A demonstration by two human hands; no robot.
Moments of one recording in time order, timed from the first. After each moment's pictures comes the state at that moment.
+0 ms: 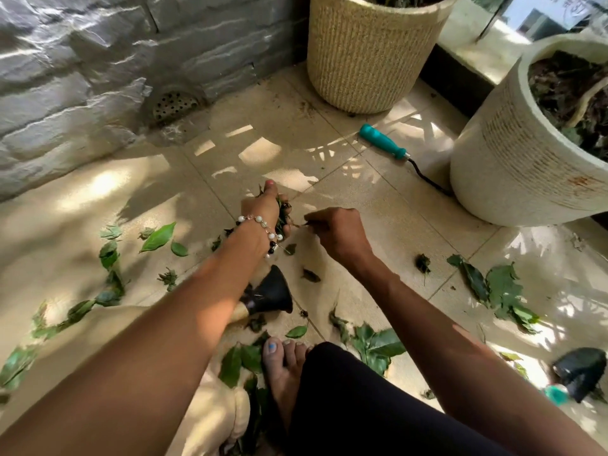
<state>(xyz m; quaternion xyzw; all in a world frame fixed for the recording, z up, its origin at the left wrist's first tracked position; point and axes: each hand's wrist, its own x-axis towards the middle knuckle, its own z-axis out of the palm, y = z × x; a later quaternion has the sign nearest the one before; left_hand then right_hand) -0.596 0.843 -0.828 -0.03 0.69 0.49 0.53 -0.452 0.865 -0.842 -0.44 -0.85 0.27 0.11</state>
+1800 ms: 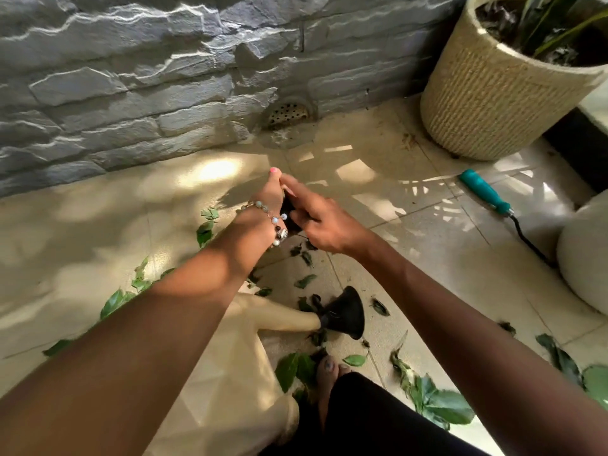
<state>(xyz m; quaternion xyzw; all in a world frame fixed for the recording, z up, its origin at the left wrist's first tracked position) -0.701 0.731 -0.778 0.22 0.67 0.48 0.52 -0.599 0.843 -0.787 -0.18 -0.84 0.51 -0.01</state>
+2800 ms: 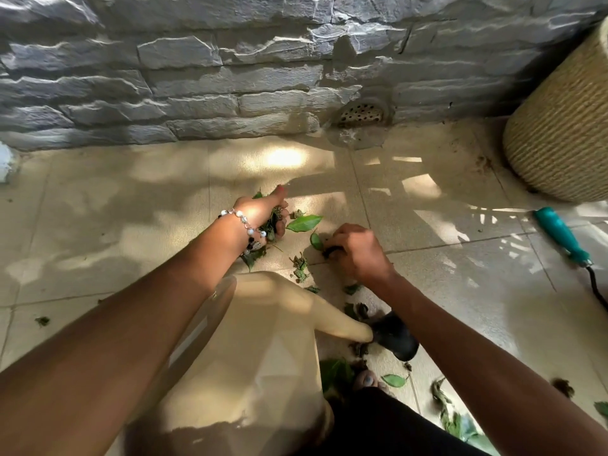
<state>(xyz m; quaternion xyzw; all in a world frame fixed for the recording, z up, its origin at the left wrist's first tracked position) -0.792 0.683 -0.819 -0.11 0.67 0.56 0.47 -0.625 0.812 -0.864 -0.19 -0.95 0.25 -0.06</state>
